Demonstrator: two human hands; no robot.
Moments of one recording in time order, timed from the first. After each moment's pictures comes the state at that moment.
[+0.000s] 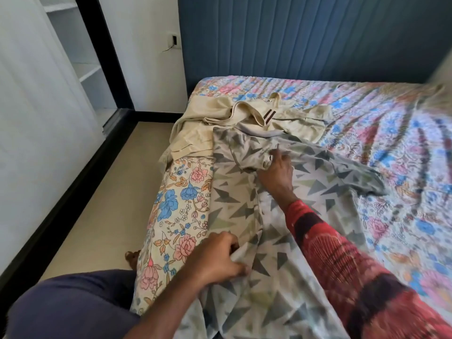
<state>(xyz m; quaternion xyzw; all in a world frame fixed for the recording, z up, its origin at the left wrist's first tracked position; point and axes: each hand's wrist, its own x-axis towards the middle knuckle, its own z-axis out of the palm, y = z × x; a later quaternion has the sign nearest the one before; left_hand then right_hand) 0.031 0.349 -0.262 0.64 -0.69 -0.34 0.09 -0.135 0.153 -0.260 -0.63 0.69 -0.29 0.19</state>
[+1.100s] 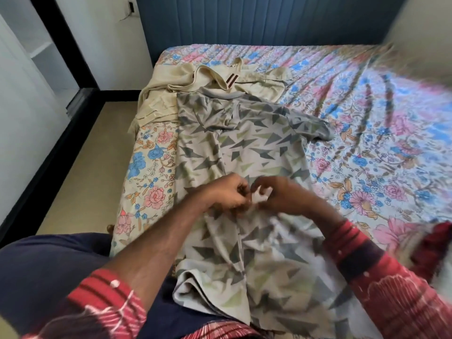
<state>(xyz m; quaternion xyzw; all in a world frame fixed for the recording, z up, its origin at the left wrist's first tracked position) -0.059 0.353 -0.234 0.52 -0.69 -0.50 0.07 -0.256 0.362 -0.230 -0.77 0.55 -0.04 0.31</state>
